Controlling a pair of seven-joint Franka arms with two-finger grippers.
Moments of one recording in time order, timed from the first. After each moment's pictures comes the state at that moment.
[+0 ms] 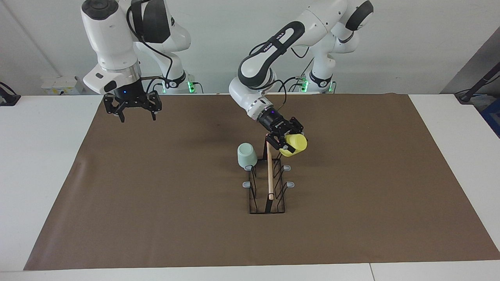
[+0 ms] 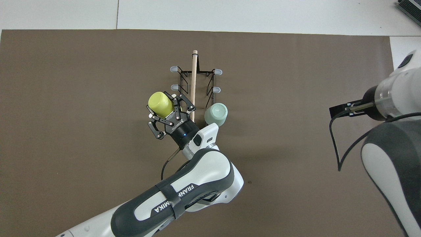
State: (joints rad) left arm -0.16 0.41 -0.81 -1.98 1.70 1.49 -2.38; right arm 0.09 -0.06 0.00 -1.74 -0.05 1.70 0.01
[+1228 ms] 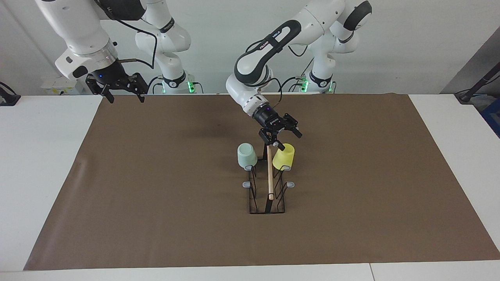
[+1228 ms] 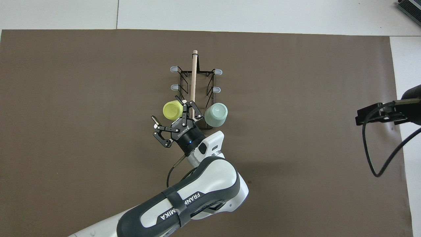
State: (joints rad) left arm -0.17 0.41 -0.84 -2.00 1.68 1.47 -2.42; right arm 0.03 -0.02 -0.01 -1.59 0.00 1.47 0.02
